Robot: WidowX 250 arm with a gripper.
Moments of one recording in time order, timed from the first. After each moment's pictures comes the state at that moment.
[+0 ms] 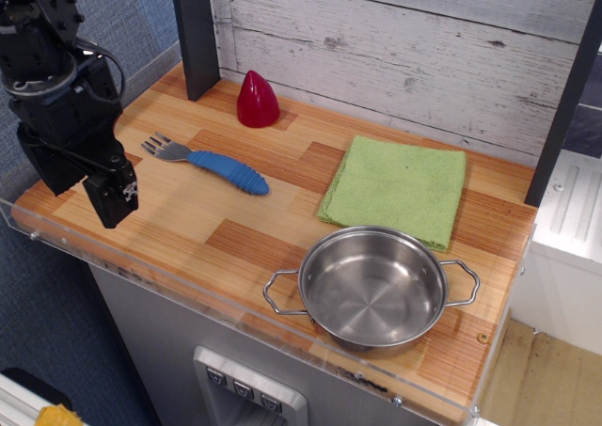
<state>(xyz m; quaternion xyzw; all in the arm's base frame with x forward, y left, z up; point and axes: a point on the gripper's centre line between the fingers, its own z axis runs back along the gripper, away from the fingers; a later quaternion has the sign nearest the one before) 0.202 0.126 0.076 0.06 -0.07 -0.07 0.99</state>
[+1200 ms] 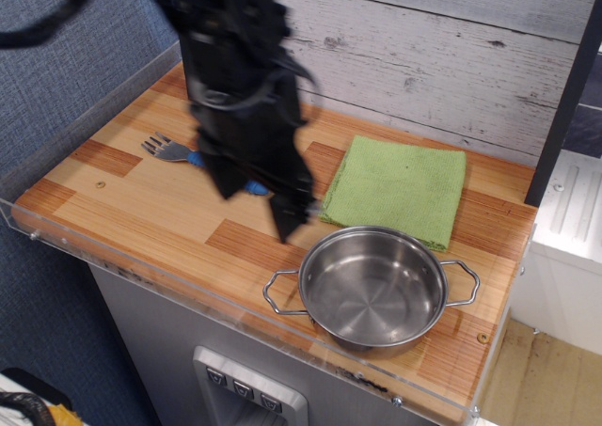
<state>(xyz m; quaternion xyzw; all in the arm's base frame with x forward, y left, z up) 0.244 -0.005 0.082 0.01 -0.12 -0.15 0.98</state>
